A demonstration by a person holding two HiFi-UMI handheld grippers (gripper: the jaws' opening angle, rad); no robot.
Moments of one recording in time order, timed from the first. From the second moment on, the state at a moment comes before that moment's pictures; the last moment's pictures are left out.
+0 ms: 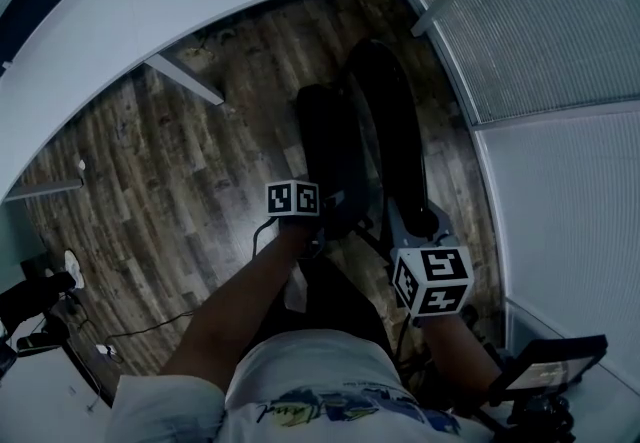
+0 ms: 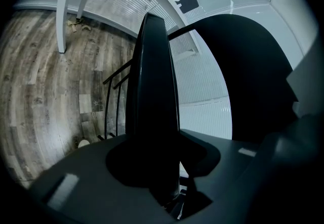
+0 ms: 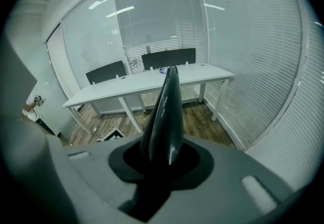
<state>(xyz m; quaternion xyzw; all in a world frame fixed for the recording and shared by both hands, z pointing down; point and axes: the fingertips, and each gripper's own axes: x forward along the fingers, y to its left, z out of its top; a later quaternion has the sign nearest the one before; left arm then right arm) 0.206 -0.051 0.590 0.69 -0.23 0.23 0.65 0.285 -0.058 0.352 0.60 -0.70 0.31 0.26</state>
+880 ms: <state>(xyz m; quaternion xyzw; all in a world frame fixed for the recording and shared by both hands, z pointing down) 0.249 -0.053 0.566 0.68 -0.26 0.23 0.64 0.265 -0.065 0.338 0.60 -0.70 0.29 0.27</state>
